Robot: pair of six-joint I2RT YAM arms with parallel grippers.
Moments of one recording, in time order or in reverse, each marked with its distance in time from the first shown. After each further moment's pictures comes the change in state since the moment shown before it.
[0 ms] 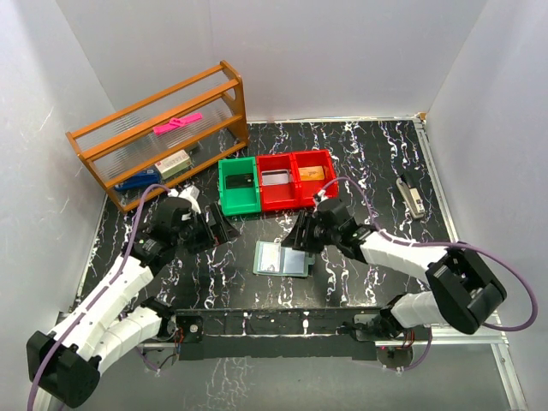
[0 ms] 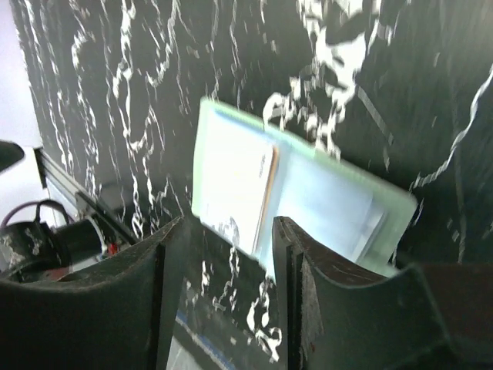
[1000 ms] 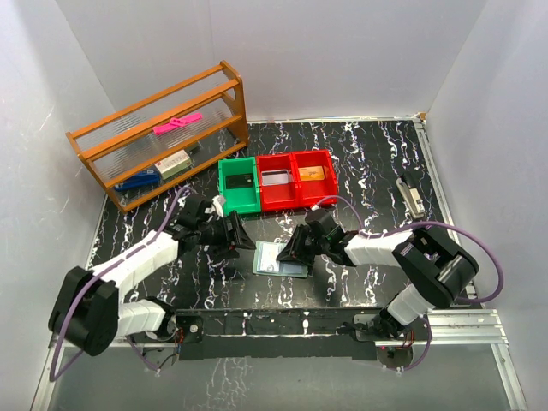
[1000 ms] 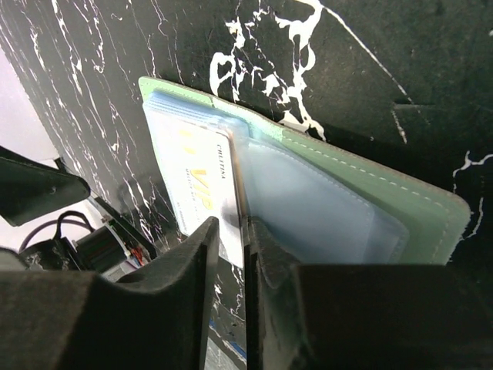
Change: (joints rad) left arm -0.005 0.328 -0.074 0.249 0.303 -0.041; right arm 0.094 0.198 -0.066 0.126 -0.020 0.289
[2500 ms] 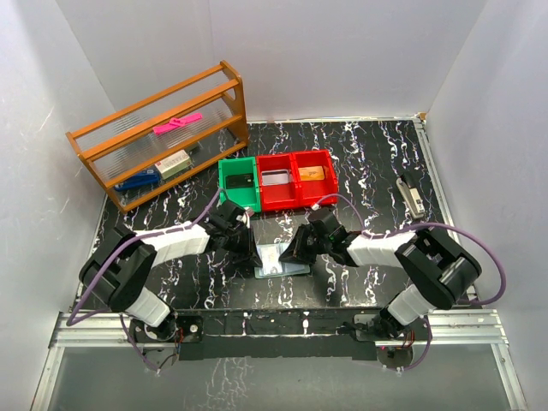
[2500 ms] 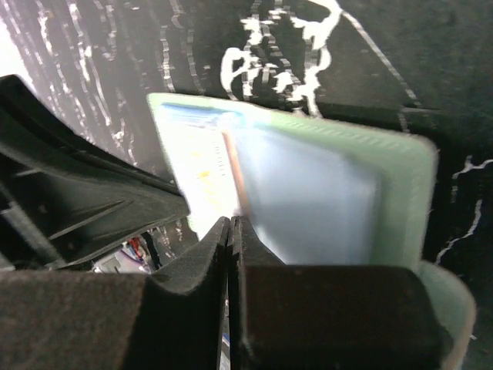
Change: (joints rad) left arm -0.196 0.344 0.078 0.099 -0.074 0.041; right arm -0.023 -0.003 -0.023 0.035 -0.042 -0.043
